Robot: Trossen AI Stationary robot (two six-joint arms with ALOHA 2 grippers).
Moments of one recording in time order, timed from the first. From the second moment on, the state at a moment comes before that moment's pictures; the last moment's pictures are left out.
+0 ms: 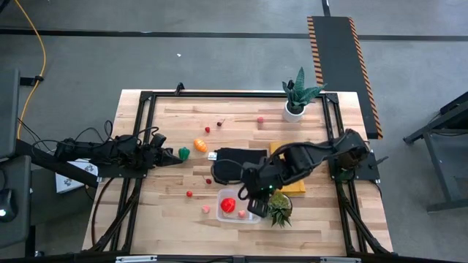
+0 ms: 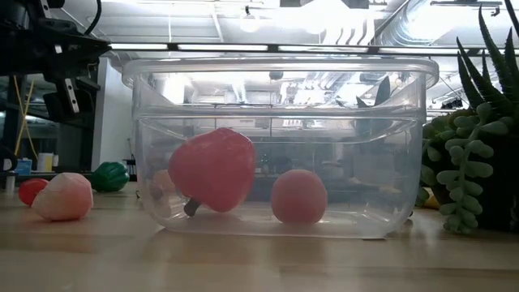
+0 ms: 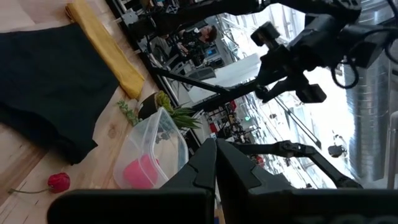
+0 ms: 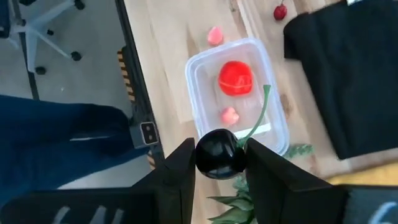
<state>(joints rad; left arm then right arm) 0.05 0.02 0.01 0.03 0.12 -1.13 0.39 1.94 2.24 -1.36 -0.03 0.73</state>
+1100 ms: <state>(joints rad) 0.05 0.02 0.01 0.04 0.17 -1.12 0.43 2.30 2.24 -1.29 0.02 0.79</state>
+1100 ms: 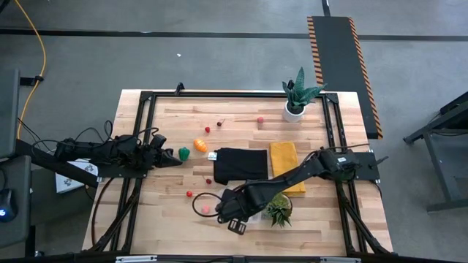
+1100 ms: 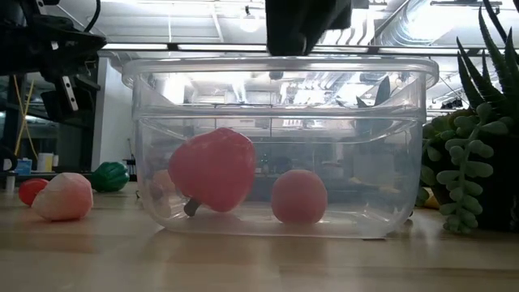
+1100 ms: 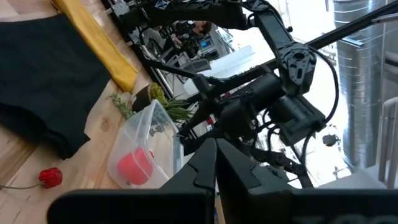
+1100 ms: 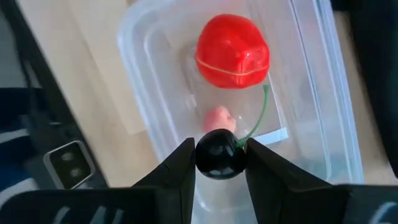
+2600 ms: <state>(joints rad) 0.05 0.02 0.01 0.05 0.25 -1.11 0.38 2.36 2.22 -1.16 -0.04 0.79</state>
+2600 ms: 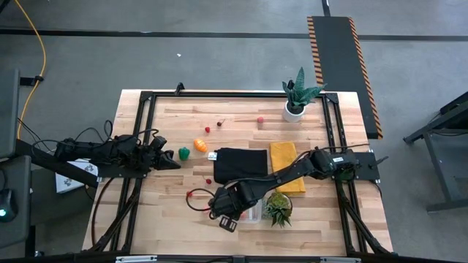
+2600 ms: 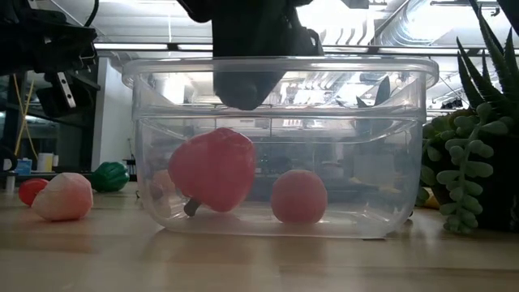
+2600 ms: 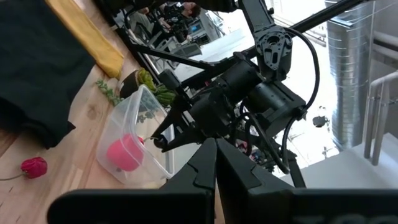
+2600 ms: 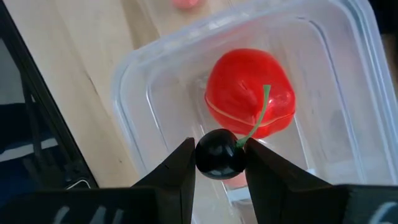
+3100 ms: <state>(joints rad) 0.05 0.02 0.01 0.05 0.25 -1.10 0.39 2.36 2.22 -1.16 -0.05 0.79</state>
